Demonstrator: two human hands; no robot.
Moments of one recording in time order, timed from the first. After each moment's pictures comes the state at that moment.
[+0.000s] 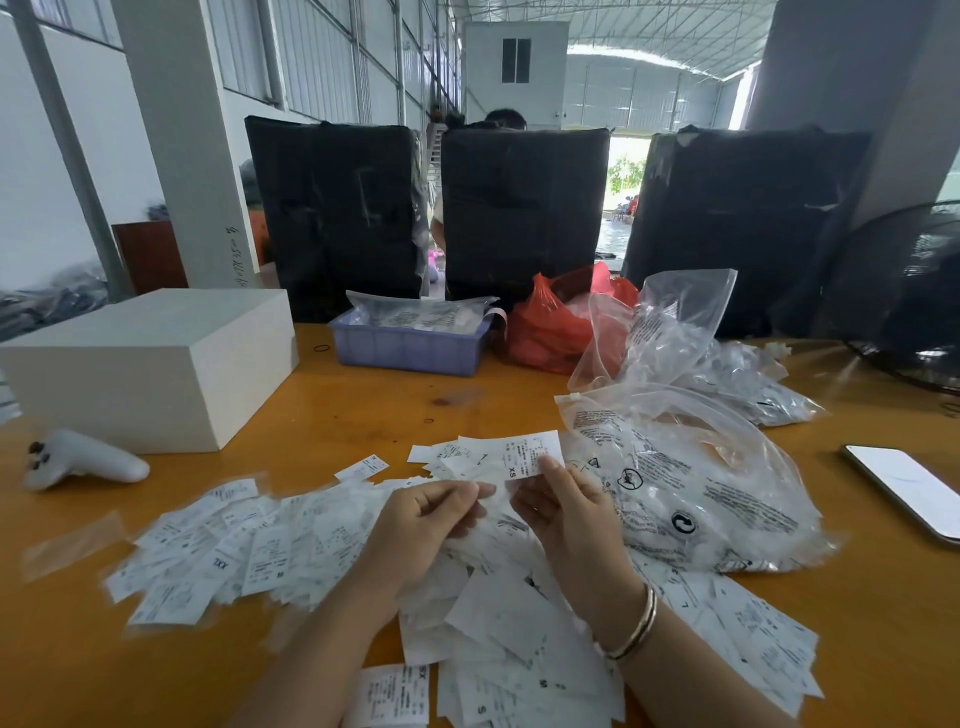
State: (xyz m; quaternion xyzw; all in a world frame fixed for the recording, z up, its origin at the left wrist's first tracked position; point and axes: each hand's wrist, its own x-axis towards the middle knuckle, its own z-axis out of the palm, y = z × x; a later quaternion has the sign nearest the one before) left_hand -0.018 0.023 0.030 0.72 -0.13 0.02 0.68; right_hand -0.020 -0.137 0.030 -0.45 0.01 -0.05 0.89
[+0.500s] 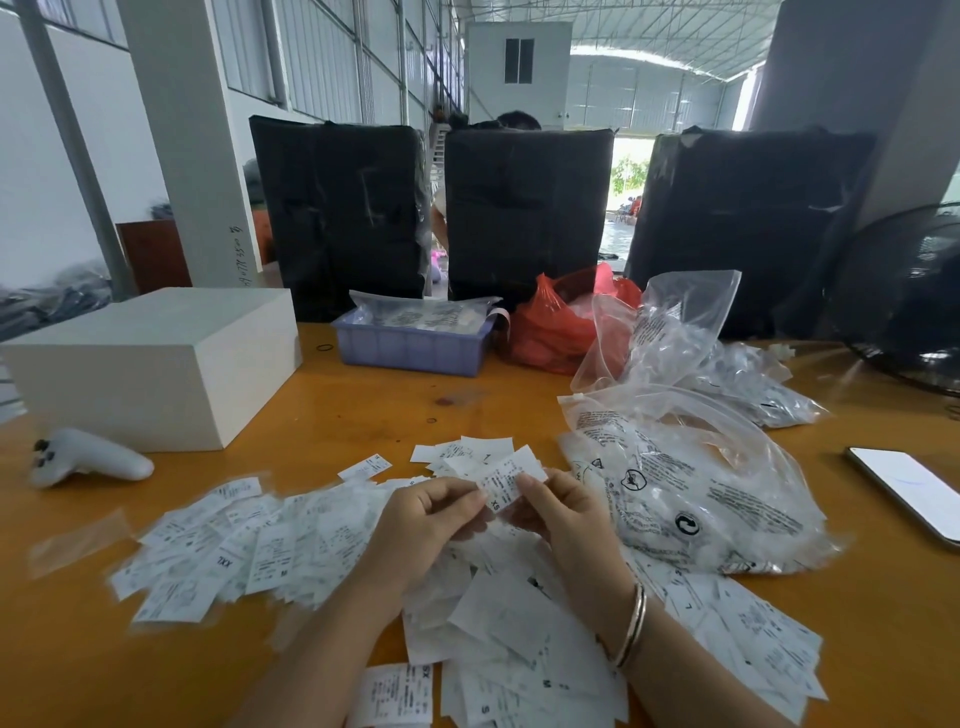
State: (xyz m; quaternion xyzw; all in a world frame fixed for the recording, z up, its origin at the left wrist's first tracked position) left_hand -0.014 0.023 0.029 0.72 -0.10 0.01 0.68; right_hand -0.023 -0.134 0.025 -0.60 -0.02 -0.07 0.80
